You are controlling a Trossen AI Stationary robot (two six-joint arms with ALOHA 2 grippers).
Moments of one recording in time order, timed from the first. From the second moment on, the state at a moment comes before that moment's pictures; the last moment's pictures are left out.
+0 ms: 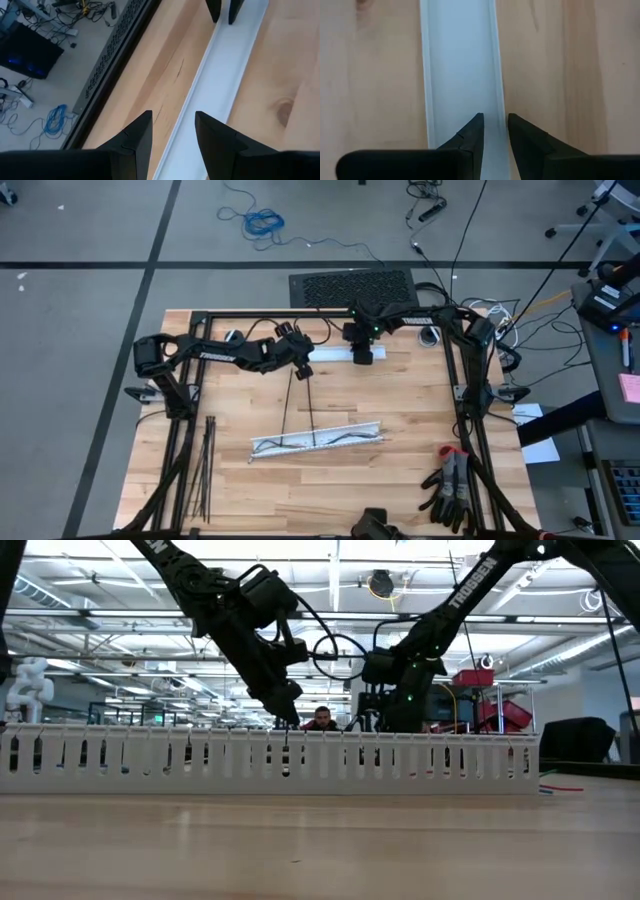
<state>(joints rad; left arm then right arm) 0.31 1.68 0.94 0.00 -0.40 0.20 -0.65 1.99 1.25 -0.46 -0.22 -0.56</state>
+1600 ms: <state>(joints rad) 0.34 1.05 0.47 0.24 -0.11 -0.09 -0.10 1.30 0.87 -0.58 0.63 -0.09</state>
